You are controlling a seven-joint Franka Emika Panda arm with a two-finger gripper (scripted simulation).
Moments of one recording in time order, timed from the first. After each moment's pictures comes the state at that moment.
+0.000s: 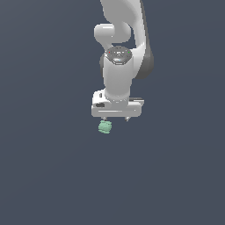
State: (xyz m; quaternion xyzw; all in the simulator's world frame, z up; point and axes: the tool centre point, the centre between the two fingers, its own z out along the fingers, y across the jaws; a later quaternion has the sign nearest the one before) arm 0.006 0.015 0.185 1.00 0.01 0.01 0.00
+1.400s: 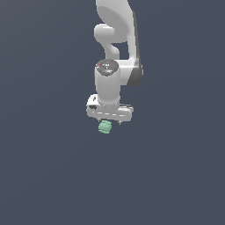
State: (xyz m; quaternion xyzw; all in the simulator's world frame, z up) arm -0.013 -0.014 0.139 1.00 -0.08 0.01 0.00
